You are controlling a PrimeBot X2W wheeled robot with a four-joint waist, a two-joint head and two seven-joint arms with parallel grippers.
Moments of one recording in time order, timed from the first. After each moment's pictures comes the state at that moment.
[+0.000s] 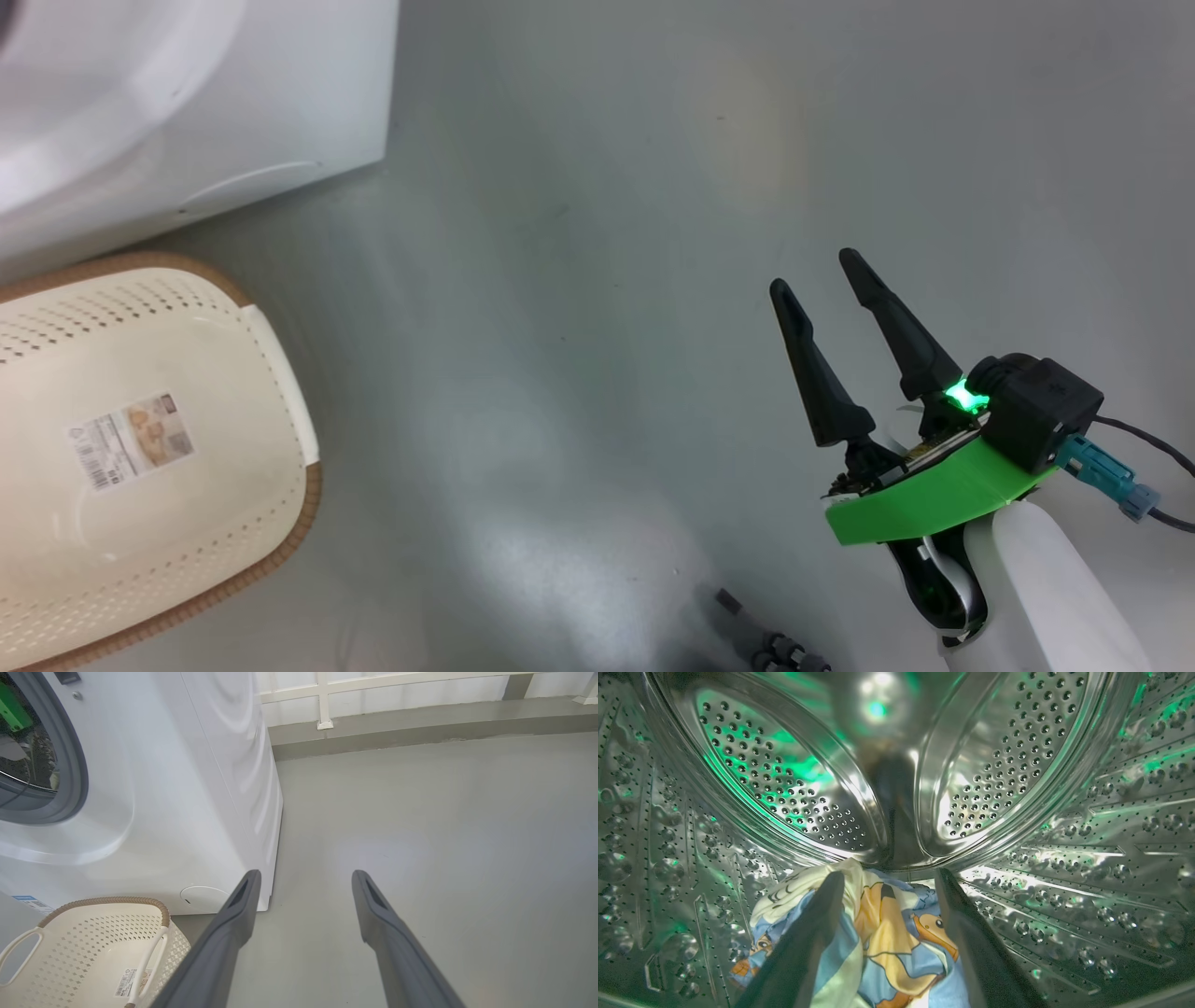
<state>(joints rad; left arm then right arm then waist) -1.40 0.52 -0.24 0.91 -0.46 0.10 -0.07 -0.34 -0.14 0.25 0.05 0.38 0.13 -0.25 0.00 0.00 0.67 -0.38</state>
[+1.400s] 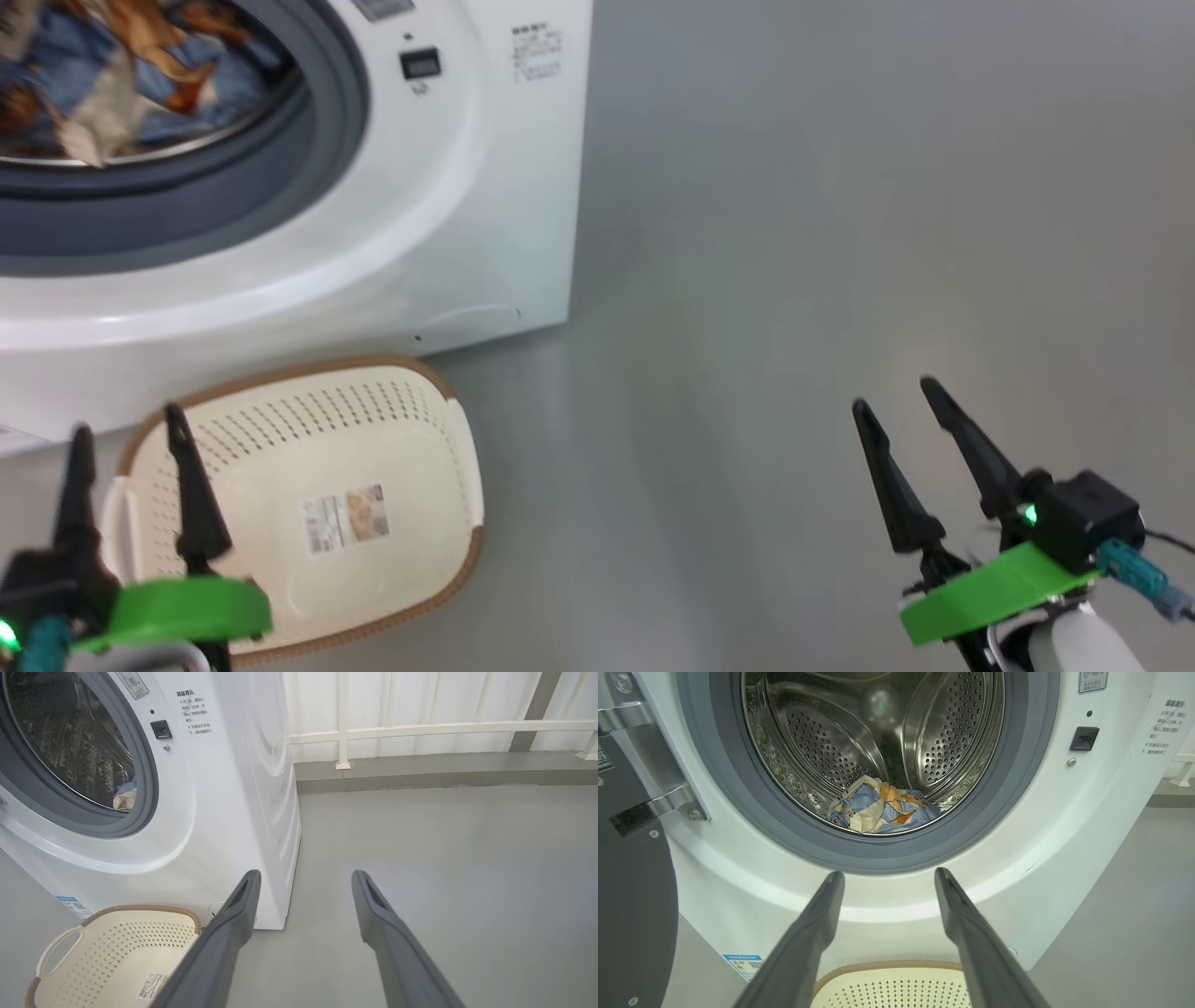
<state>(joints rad) -0.12 0.37 -0.27 -0.03 -0.50 0.44 -0.24 -0.13 -0.18 0.13 0.07 0.29 0.13 -0.25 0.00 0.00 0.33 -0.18</state>
